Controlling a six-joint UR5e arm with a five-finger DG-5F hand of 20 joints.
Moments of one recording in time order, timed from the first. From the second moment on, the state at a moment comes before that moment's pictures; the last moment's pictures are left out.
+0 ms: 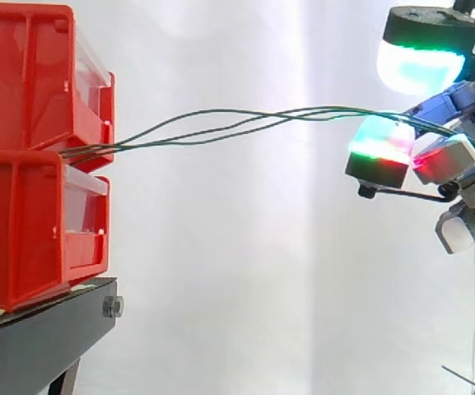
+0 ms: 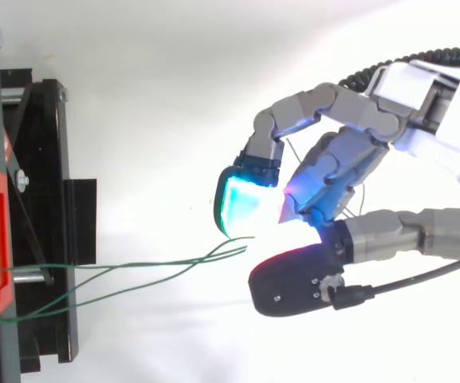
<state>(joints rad) 0.29 -2.07 -1.23 -3.23 -0.90 -0.10</state>
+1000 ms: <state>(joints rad) 0.29 -2.08 -1.30 -3.10 -0.90 -0.13</state>
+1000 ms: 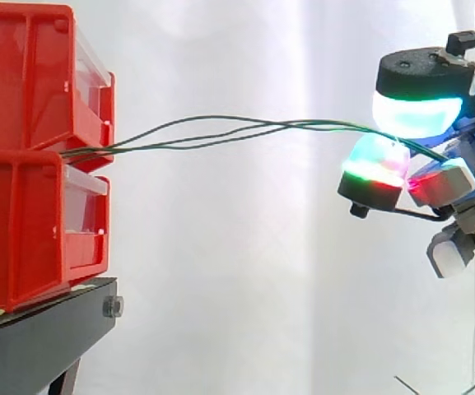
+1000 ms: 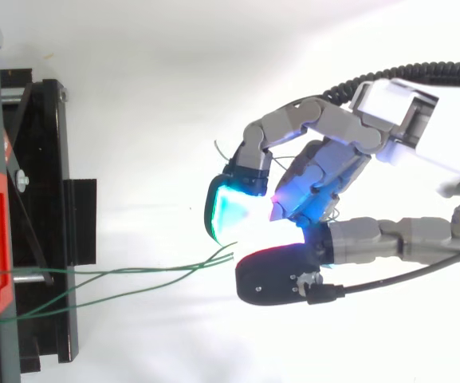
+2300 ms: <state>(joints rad) 0.29 -2.08 -1.30 -3.09 -0.90 -0.13</state>
